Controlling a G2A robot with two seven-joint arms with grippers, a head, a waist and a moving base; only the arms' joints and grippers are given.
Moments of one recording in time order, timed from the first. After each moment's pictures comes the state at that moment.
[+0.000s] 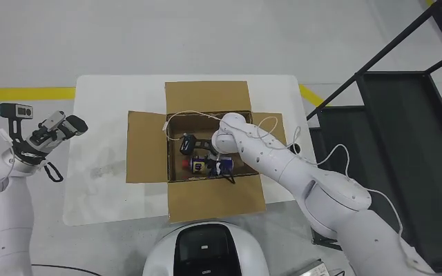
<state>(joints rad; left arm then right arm) 1.09 -1.07 -1.80 -1.12 -0.50 -0.52 -1.30 -0.50 -1.47 0.39 -0.82 -0.81 -0.54 1.00</state>
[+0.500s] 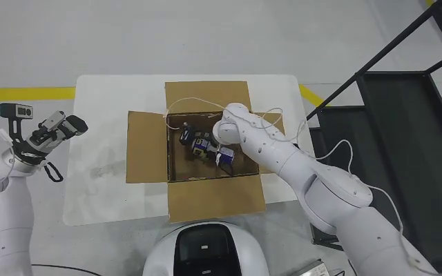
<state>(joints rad) 1.09 -1.07 -1.80 -1.12 -0.50 -0.52 -1.30 -0.46 -1.47 0.46 -0.81 -0.77 -0.59 1.00</state>
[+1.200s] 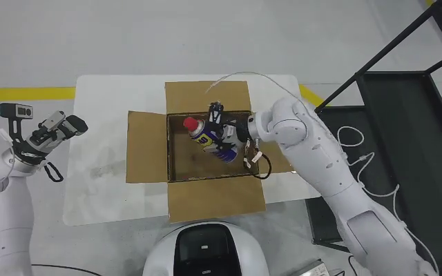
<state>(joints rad) 1.09 -1.07 -1.80 -1.12 -0.50 -0.52 -1.30 -0.87 -1.16 1.07 -1.56 -0.54 -0.76 1.06</state>
